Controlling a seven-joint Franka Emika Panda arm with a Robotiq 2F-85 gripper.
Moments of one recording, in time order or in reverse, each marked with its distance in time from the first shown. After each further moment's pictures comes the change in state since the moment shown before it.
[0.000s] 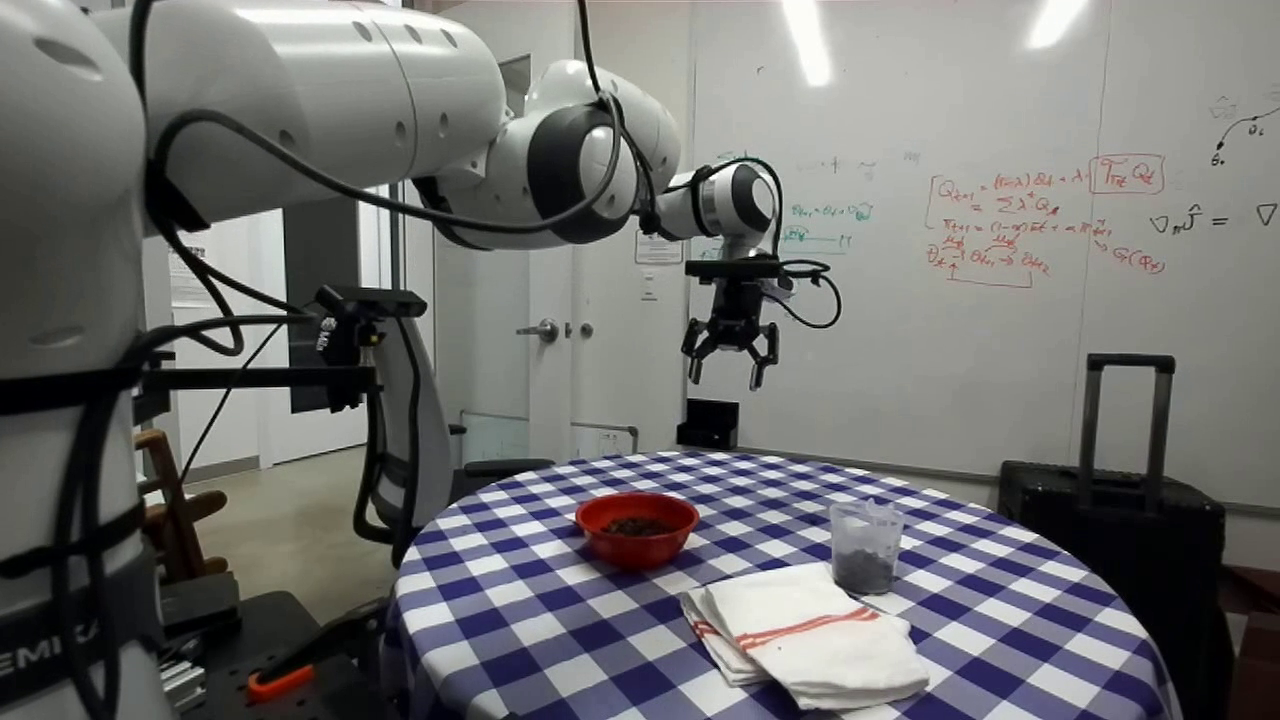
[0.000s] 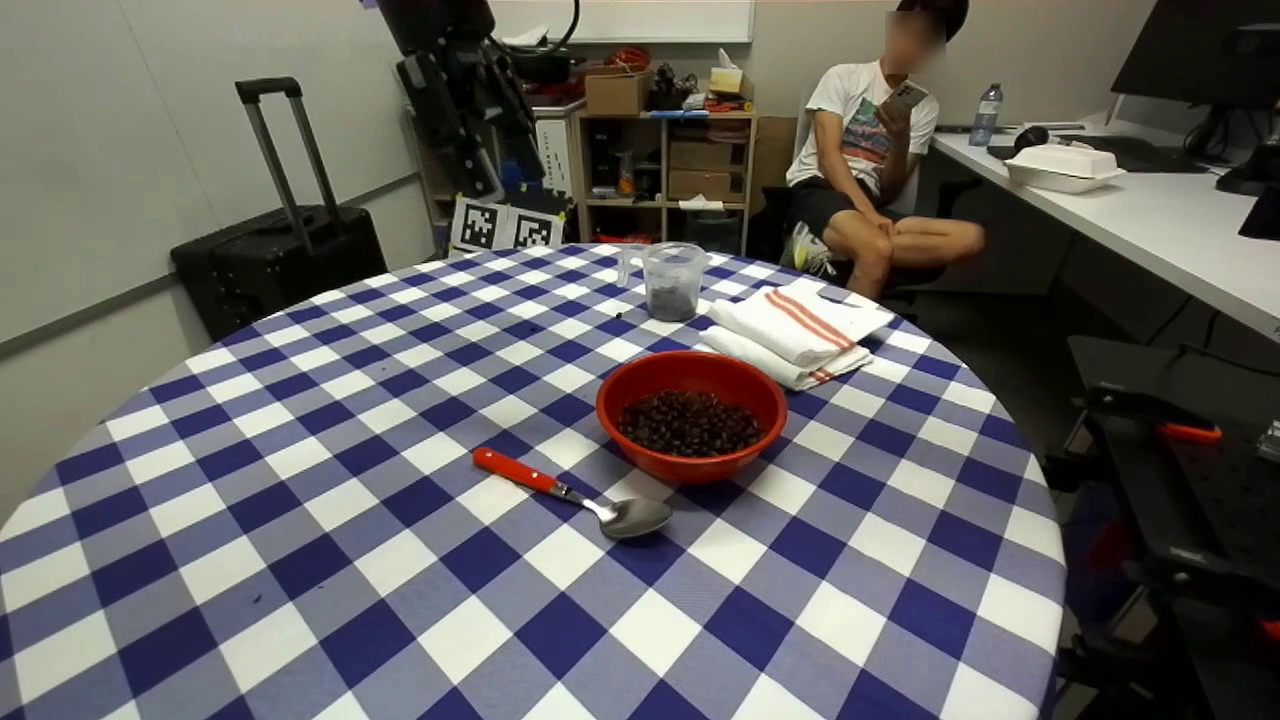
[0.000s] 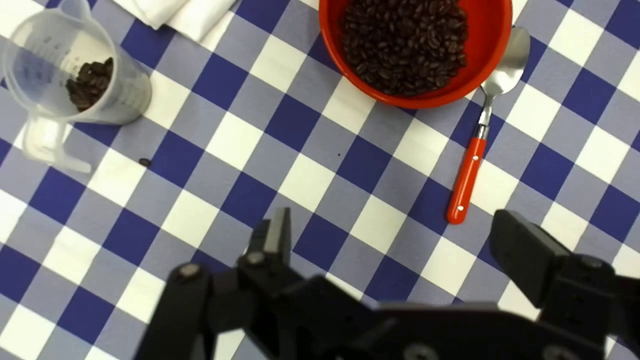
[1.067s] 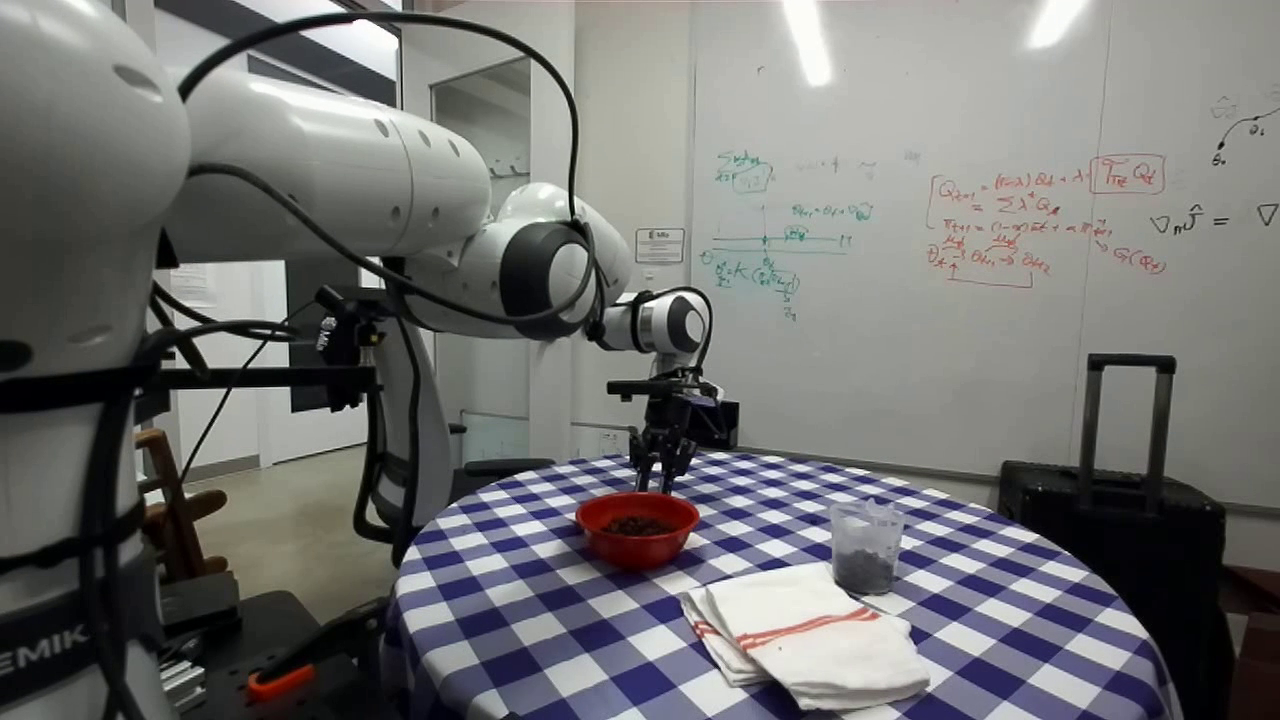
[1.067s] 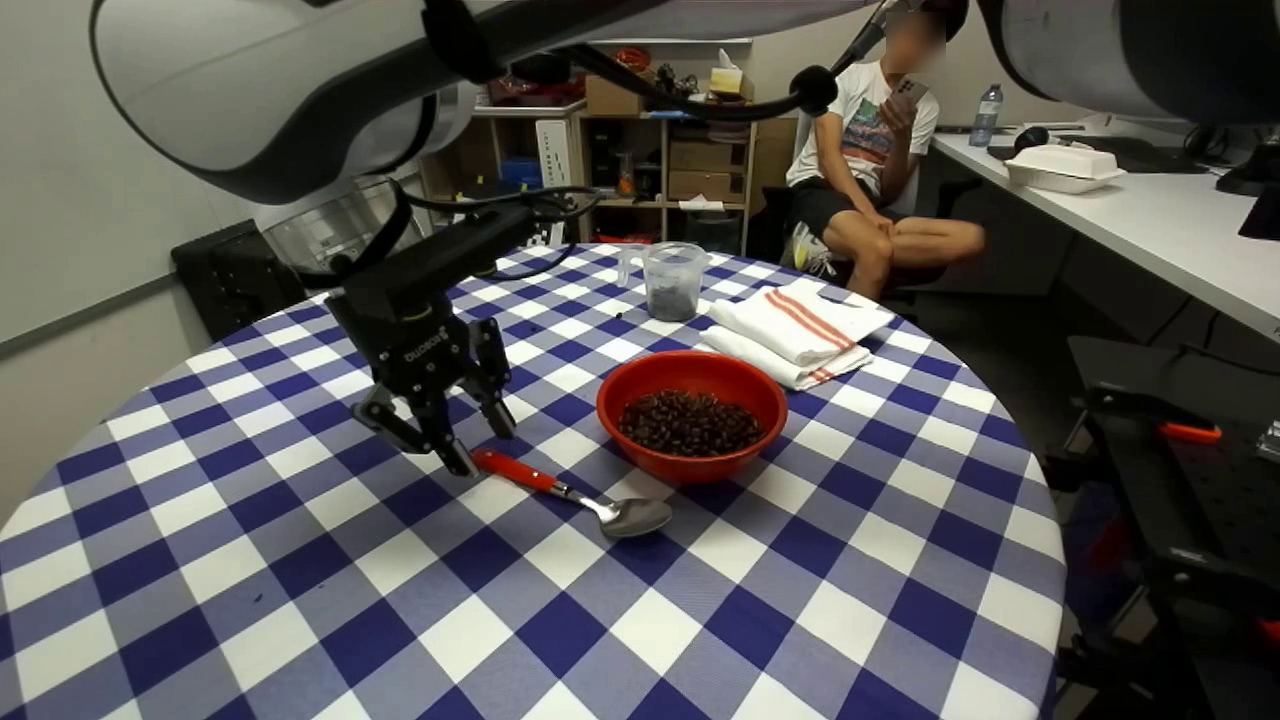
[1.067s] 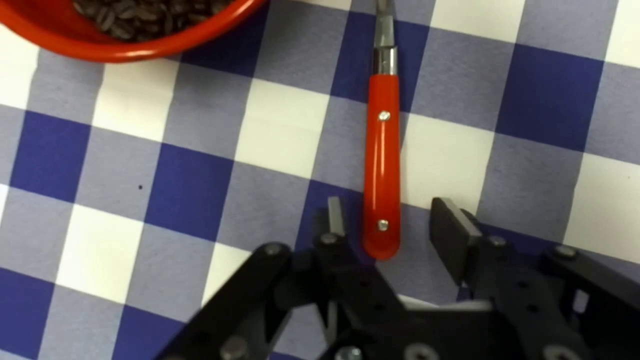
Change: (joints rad) arm 0.147 0.257 0.012 -0.004 0.026 0.228 0.473
